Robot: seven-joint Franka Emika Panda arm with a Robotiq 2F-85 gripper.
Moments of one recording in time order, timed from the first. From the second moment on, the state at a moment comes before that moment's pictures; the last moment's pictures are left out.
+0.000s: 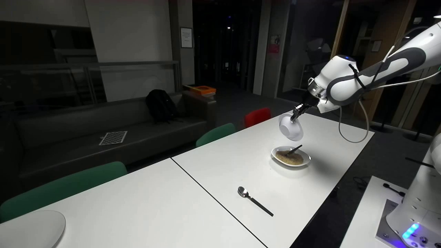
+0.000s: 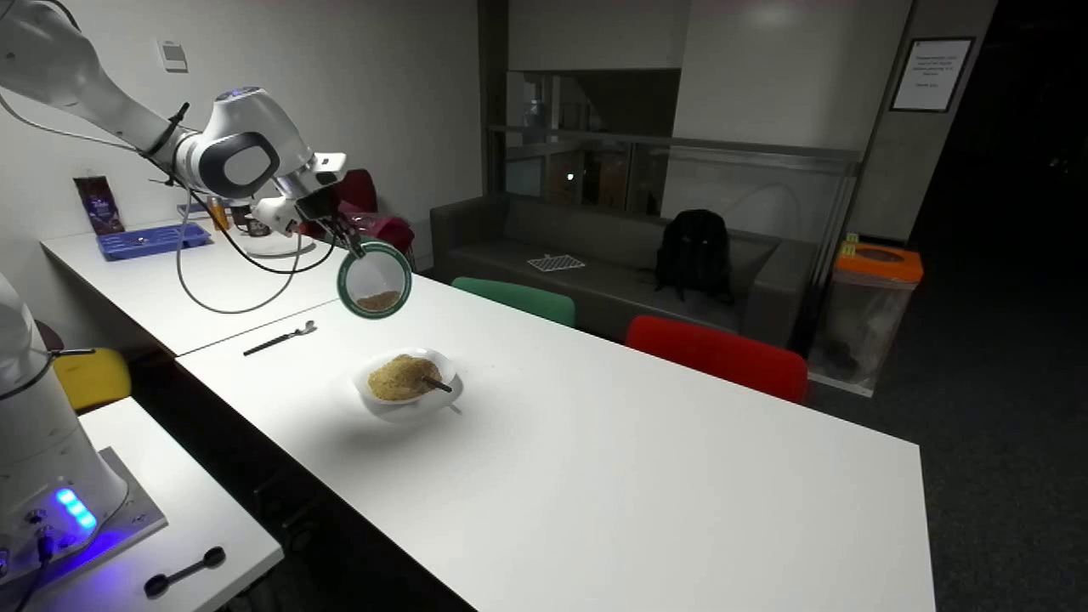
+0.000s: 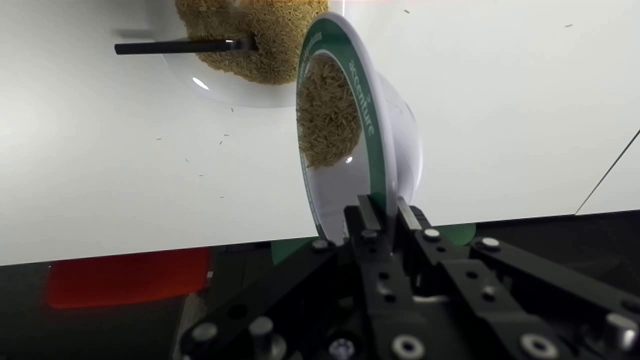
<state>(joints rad) -0.03 -0.32 -0.03 -2.60 -0.06 2.79 0.12</state>
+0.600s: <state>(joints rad) -0.03 -0.32 -0.04 -2.60 -0.03 2.79 0.12</state>
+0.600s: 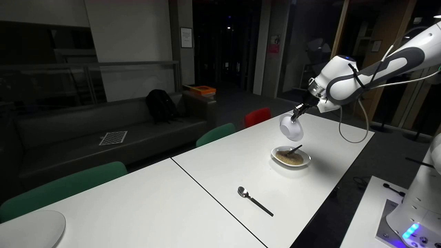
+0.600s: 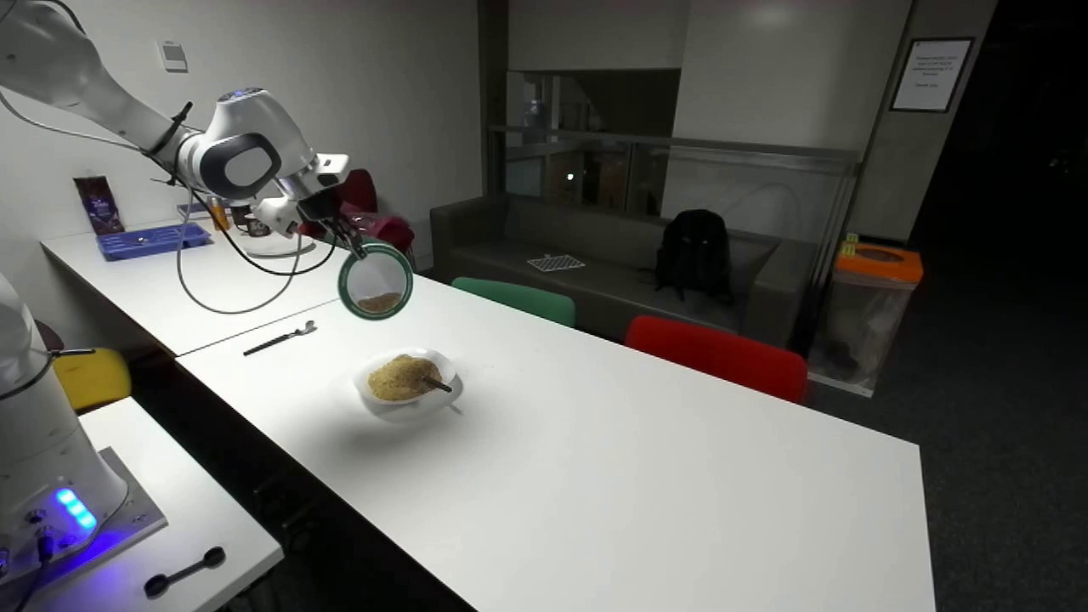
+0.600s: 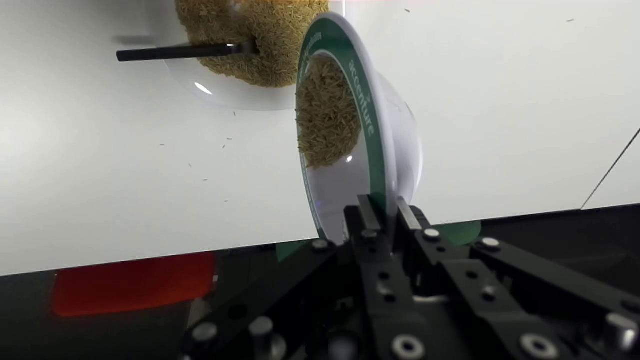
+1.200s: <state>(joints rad) -0.01 -0.34 -0.14 -2.59 0.13 2.79 0.00</state>
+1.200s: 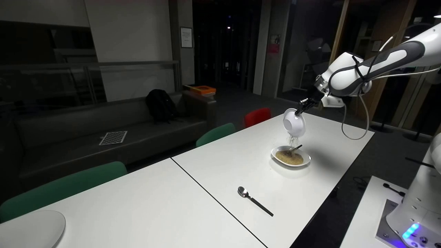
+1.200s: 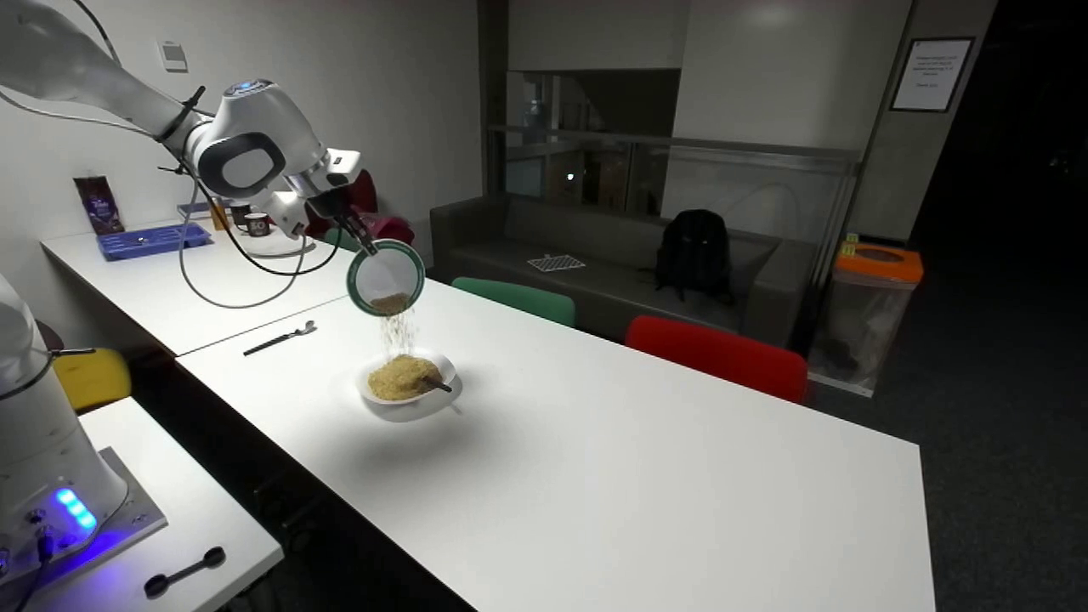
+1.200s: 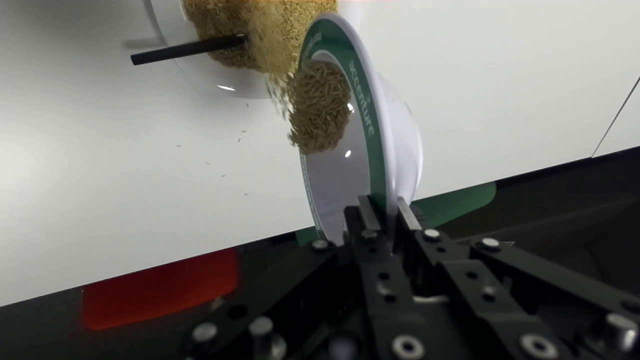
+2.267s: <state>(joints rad) 0.04 -0.35 -0.19 -2.58 0.28 2.74 -0.07</state>
